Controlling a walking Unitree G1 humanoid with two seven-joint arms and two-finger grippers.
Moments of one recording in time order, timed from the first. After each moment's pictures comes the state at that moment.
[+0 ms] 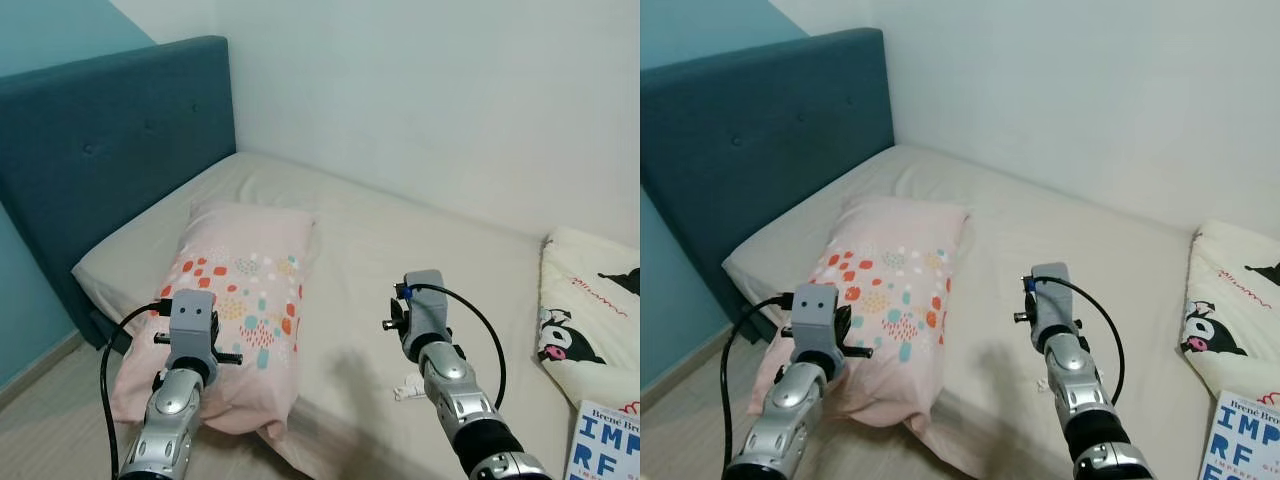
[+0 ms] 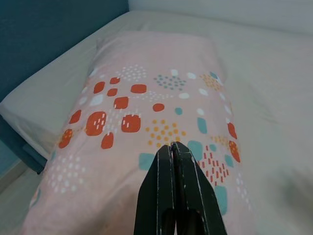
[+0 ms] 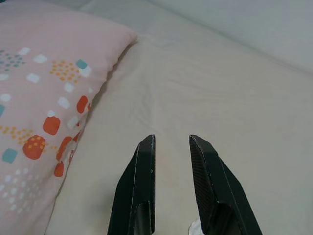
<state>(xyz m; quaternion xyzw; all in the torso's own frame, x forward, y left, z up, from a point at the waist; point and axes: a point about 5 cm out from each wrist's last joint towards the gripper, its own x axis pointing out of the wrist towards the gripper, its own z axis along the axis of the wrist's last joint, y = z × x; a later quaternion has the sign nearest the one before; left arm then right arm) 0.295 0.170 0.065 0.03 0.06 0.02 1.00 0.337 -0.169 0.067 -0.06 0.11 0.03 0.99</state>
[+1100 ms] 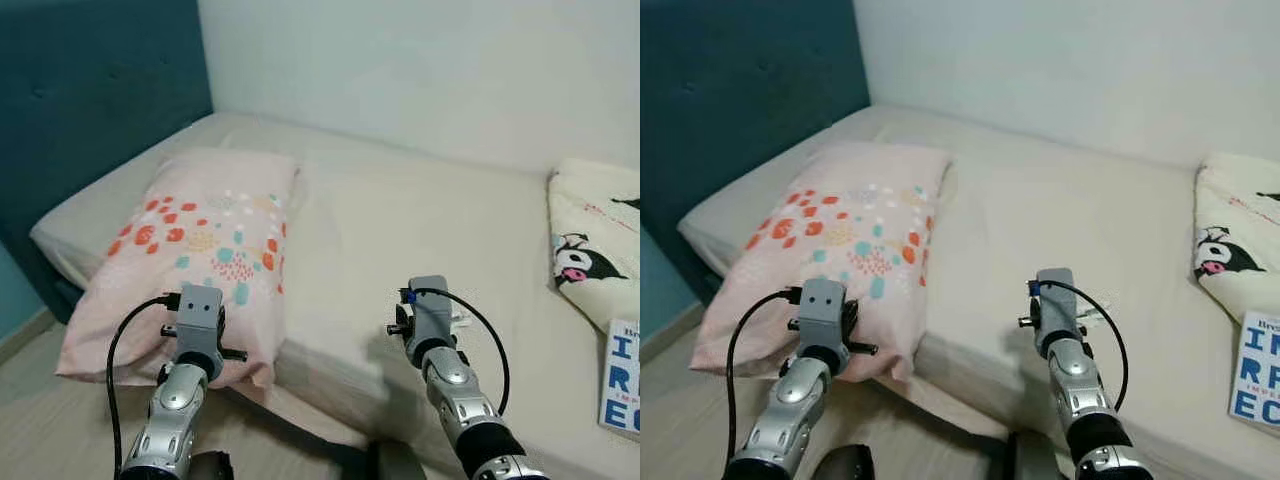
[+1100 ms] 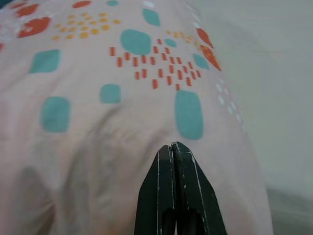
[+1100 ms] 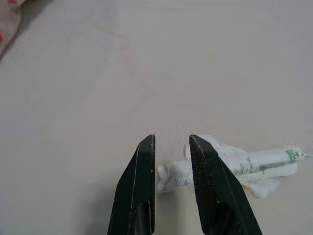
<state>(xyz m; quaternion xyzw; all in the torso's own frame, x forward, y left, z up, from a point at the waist) 0.300 0.163 0.072 0.04 0.04 0.00 1.00 0.335 -0.174 0.063 -0.06 0.12 0.00 0.99</state>
